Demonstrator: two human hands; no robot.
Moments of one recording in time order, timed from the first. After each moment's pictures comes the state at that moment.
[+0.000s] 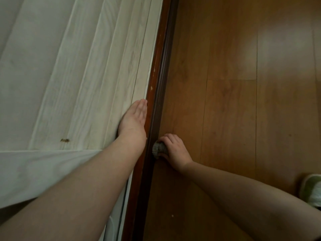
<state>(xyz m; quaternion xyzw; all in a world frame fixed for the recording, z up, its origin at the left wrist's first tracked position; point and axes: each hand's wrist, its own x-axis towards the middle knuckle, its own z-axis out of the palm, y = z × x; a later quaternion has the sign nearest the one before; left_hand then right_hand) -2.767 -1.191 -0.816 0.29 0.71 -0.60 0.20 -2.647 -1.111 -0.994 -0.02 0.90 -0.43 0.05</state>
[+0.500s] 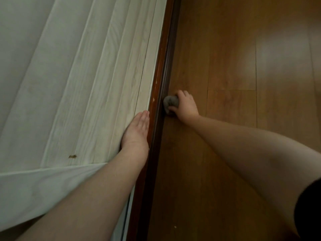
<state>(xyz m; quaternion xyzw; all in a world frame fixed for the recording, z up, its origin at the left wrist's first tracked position) -2.768 -1.192 -0.816 0.31 0.70 -0.60 0.21 -2.808 -1.015 -0.962 0.13 0.89 -0.44 0.03</state>
